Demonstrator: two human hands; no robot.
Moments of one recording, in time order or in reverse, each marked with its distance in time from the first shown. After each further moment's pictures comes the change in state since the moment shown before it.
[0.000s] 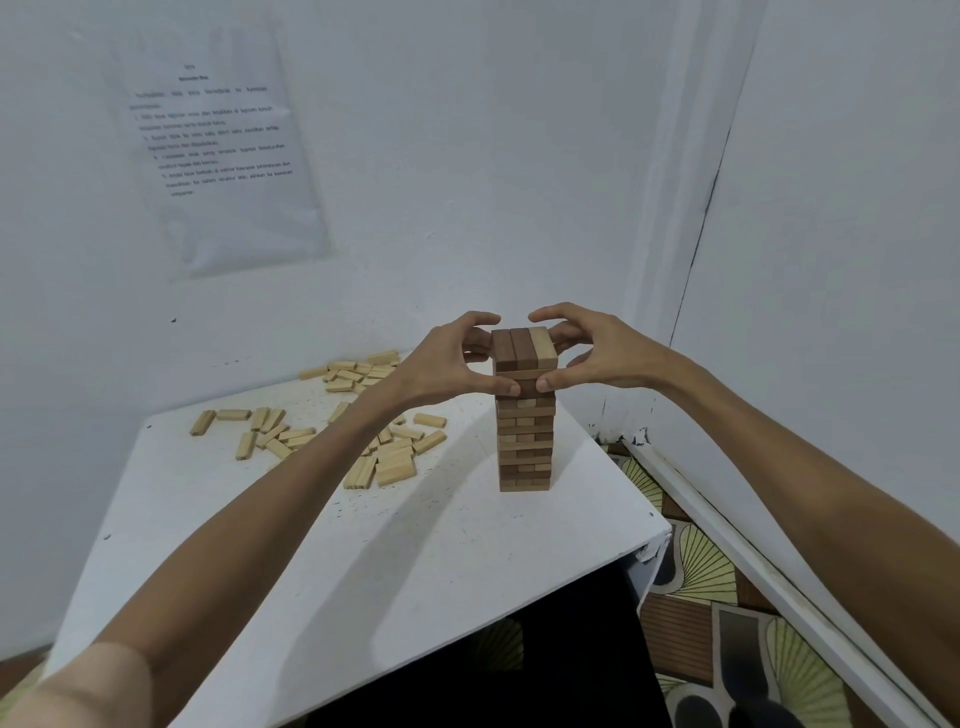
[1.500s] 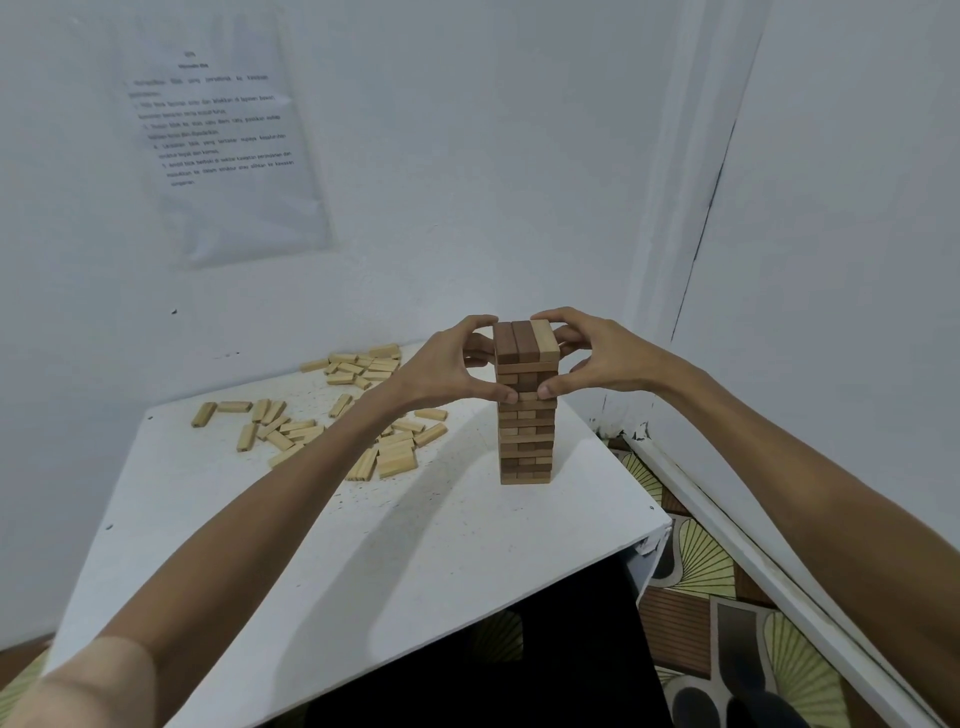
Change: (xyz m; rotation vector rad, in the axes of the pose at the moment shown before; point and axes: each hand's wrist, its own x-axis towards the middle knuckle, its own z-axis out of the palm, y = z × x) left_hand -0.006 -0.009 0.006 -0.020 -0.030 0.000; right_hand -0.004 0.005 0.008 0.001 -0.031 0.018
